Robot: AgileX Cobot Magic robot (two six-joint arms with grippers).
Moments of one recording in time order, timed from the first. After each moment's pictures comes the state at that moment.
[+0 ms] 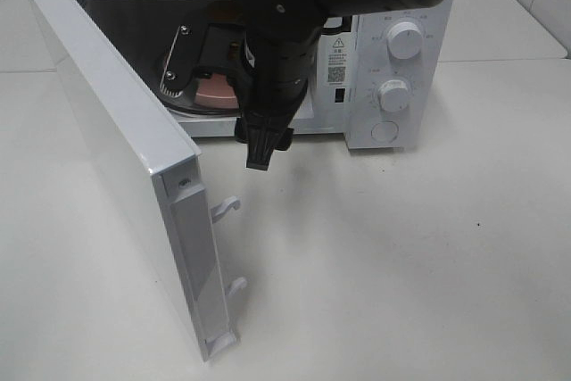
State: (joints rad) left arm 0.00 -0.01 -0.50 -0.06 1.05 0.13; right arm 0.80 2.03 -1.53 -0.48 0.69 -0.37
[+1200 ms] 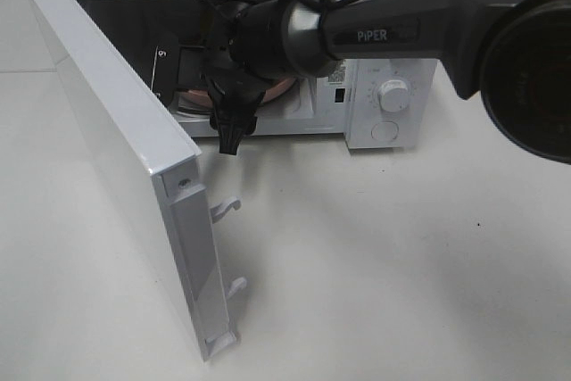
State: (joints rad) left arm 0.00 -0.01 -0.50 -0.06 1.05 0.13; right arm 0.78 2.37 -1.81 -0.87 0.52 -0.11
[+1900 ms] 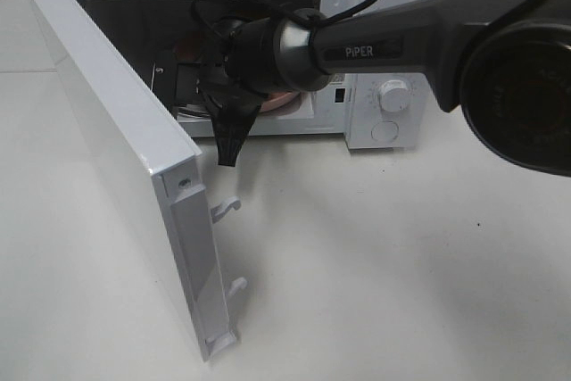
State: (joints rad) left arm 0.00 -0.01 -0.50 -0.06 1.05 0.13; right arm 0.78 2.40 -1.82 -0.87 0.51 -0.12
